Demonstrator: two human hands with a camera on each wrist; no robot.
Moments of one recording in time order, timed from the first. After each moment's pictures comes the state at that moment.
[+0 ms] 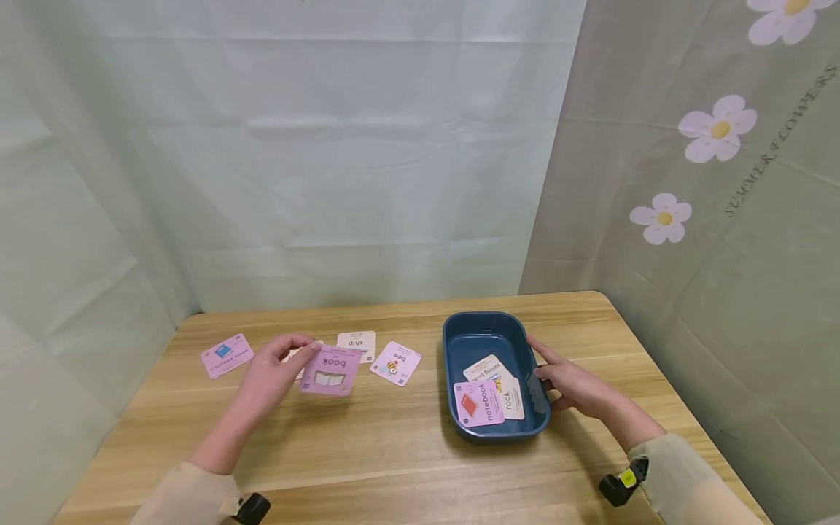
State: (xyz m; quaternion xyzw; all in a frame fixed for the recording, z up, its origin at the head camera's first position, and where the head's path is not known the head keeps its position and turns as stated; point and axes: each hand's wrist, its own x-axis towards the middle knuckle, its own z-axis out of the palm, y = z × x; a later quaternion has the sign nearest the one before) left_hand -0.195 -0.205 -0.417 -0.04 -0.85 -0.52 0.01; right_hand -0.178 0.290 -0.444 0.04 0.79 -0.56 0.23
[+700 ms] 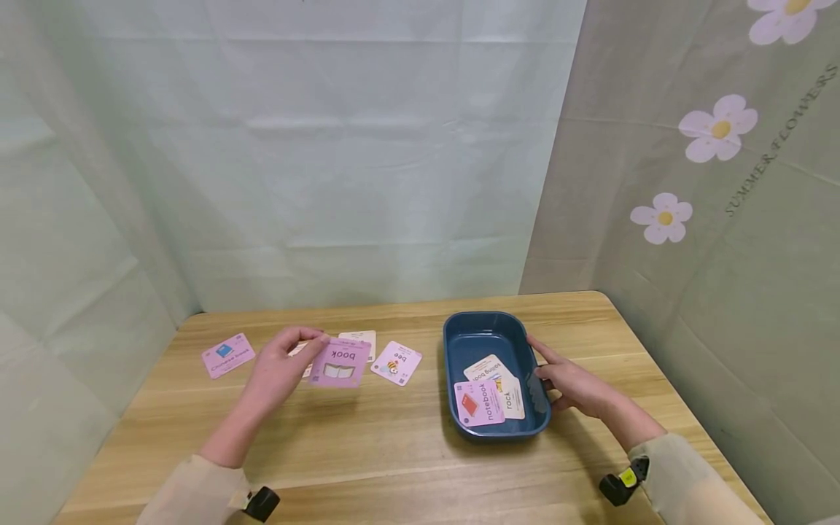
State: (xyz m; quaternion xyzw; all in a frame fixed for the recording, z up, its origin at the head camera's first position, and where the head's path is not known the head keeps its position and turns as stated) left_hand -0.197 -0.192 -0.407 -0.04 -0.85 -0.52 0.02; right_hand -0.175 0.289 -0.442 0.04 0.78 -0.58 0.22
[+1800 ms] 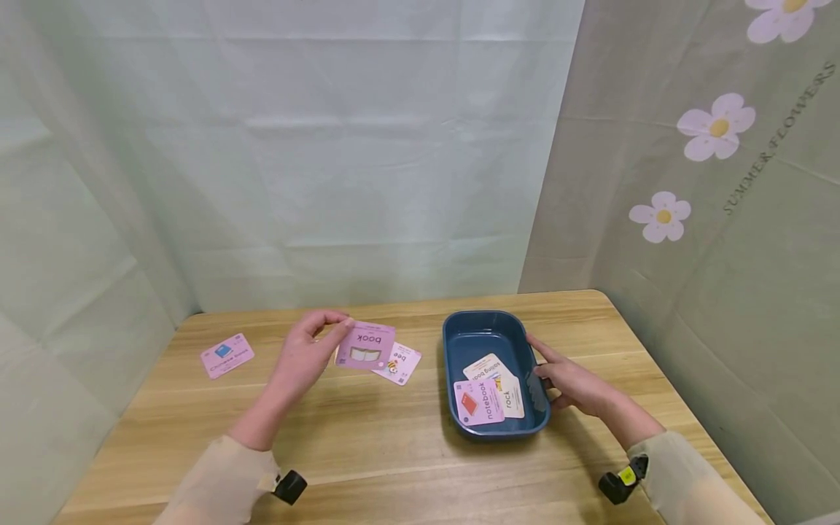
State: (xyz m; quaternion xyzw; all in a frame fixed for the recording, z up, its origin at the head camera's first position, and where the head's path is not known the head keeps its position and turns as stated) left_hand -0.210 -0.152 -0.398 -0.10 -0.81 -0.57 0.08; right_hand -0.176 0.288 -0.442 0.05 0.78 -0.58 0.22
